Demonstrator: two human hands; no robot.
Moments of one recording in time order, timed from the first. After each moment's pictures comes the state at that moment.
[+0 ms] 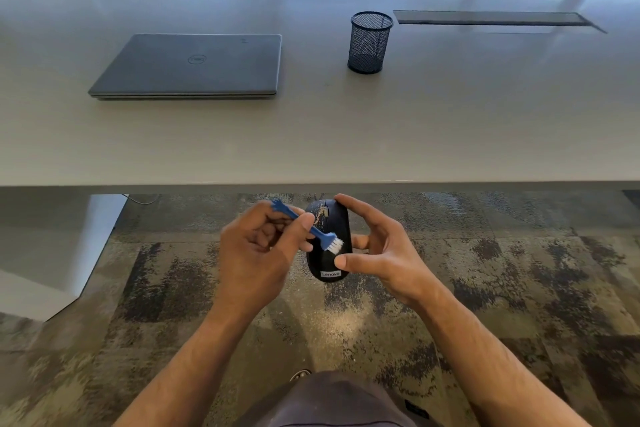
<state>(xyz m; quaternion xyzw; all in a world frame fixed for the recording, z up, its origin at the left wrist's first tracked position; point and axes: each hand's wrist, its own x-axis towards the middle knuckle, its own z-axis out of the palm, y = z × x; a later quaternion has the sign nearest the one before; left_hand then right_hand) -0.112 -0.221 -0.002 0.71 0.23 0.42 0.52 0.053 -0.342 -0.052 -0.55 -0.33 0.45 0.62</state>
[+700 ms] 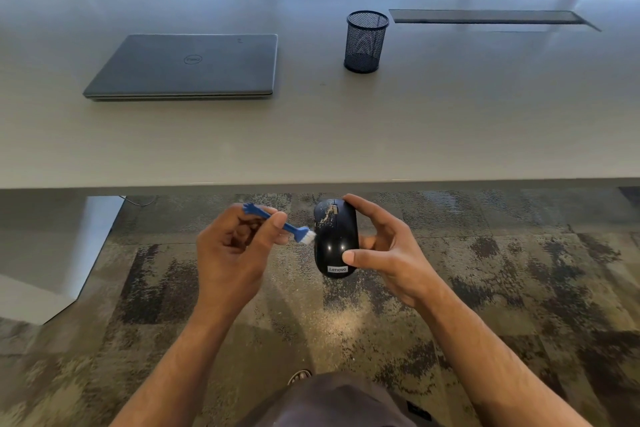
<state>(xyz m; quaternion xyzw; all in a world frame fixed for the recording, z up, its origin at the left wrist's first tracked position) -0.127 -0.203 -0.015 0.70 0.24 0.44 0.50 0.056 -0.350 -0.052 -0.54 -0.29 0.45 0.65</state>
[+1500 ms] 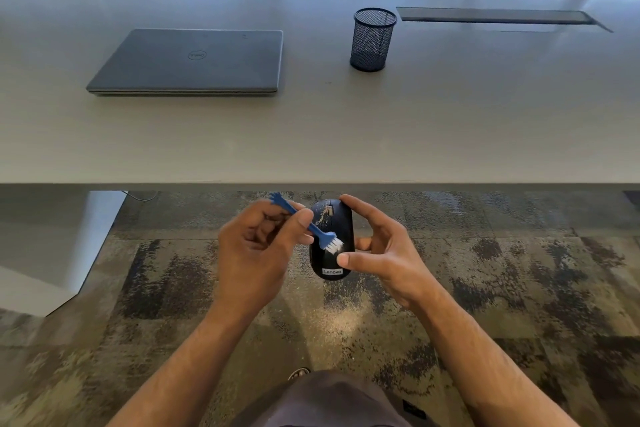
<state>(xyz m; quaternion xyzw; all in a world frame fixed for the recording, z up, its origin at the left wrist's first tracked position) -0.110 -0.215 -0.007 0.68 0.22 0.44 0.55 0.053 -0.341 -0.055 -0.55 -0.31 0.44 0.64</state>
